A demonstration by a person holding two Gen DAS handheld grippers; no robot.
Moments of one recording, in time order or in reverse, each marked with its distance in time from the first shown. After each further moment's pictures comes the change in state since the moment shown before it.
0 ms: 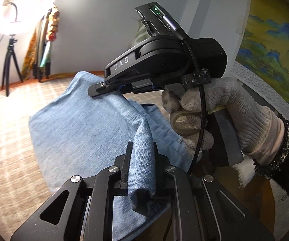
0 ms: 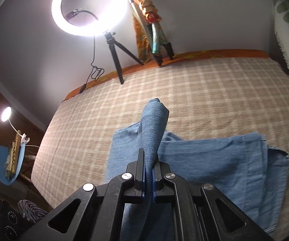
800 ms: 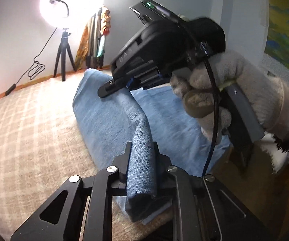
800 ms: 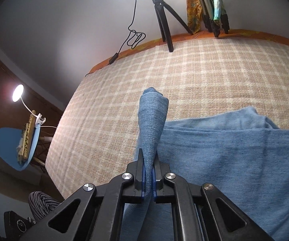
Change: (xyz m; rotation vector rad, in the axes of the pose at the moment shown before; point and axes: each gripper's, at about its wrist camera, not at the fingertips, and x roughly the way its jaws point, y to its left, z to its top) left arm -0.079 0.056 -0.062 -0.005 -0.003 0.275; right arm 0.092 0.107 -0.019 -0.065 0.142 0.166
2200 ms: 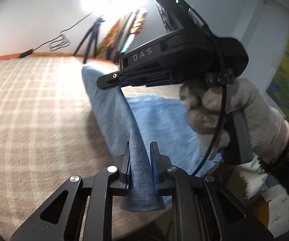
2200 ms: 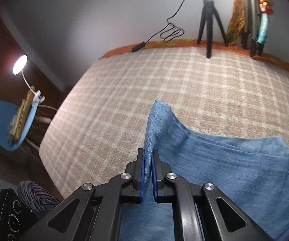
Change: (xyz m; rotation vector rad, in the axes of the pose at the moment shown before) left arm -0.039 0.057 -0.013 -0.259 -0.013 -0.093; right arm 0.033 0.089 0.008 -0.163 0.037 -0.061
